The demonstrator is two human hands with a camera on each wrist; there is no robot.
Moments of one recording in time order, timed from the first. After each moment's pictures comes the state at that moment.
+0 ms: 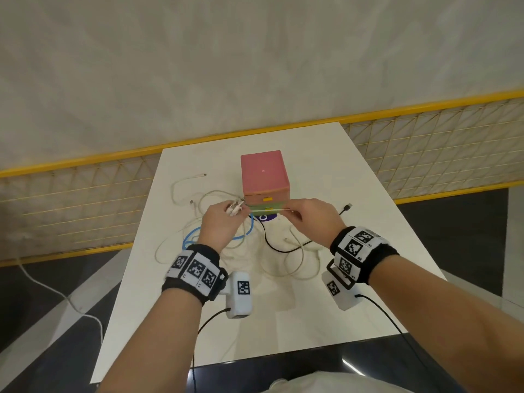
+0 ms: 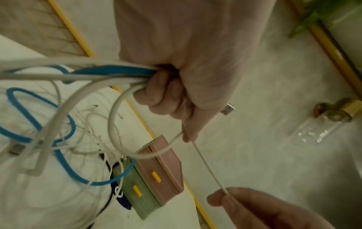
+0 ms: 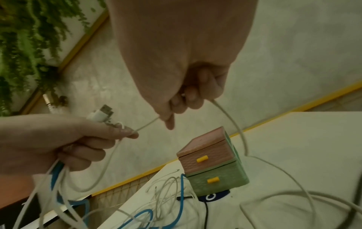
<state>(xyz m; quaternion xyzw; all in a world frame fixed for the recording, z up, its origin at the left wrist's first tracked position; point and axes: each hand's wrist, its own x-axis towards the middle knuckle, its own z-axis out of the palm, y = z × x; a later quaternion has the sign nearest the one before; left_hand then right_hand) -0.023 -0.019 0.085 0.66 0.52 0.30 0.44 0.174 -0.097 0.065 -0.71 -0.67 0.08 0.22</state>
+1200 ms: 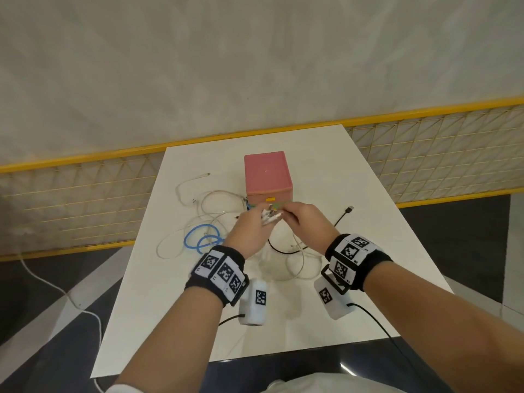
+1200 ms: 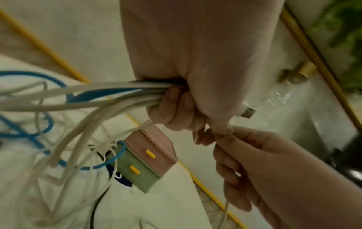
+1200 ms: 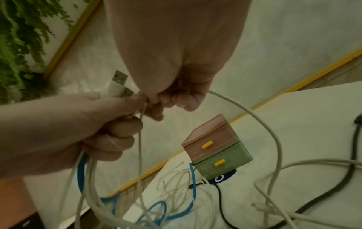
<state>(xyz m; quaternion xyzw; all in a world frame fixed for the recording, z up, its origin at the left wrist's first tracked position) 0.007 -0.048 0.083 0.79 0.44 0.17 0.39 0.156 -0.099 0.066 -0.62 -0.67 0.19 0.35</state>
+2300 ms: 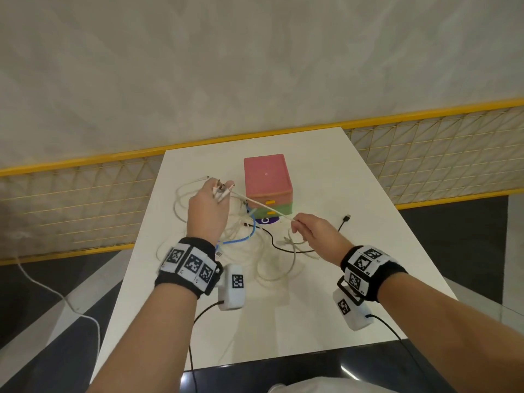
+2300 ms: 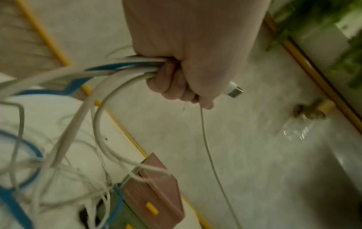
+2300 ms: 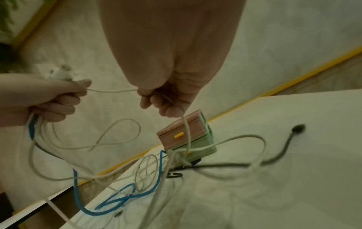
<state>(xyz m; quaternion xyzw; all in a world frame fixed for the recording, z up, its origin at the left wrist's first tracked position) -0.031 -0.010 0.114 0.71 0.55 0.38 0.23 0.178 -0.114 0.039 -0.66 -0.63 0.25 0.32</state>
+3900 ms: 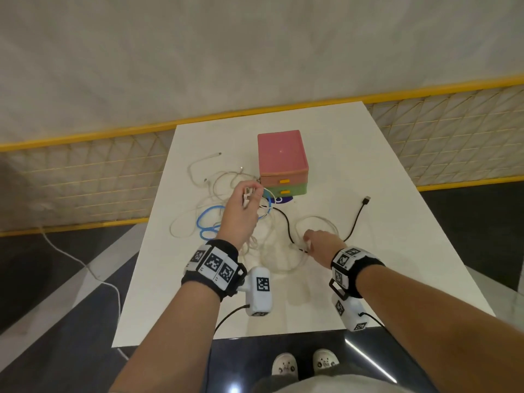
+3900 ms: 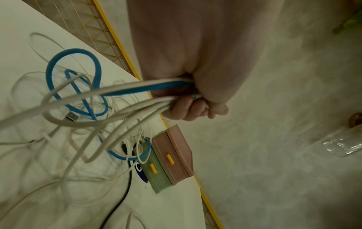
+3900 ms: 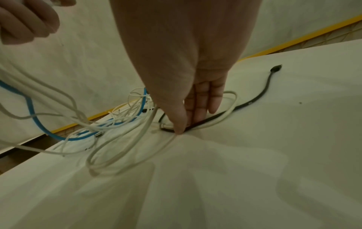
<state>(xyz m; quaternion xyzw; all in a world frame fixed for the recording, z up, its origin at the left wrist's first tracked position) -0.028 -0.034 0.063 0.63 0.48 0.37 0.49 0.154 -0.108 -0.040 -0.75 -0.62 0.24 -0.04</state>
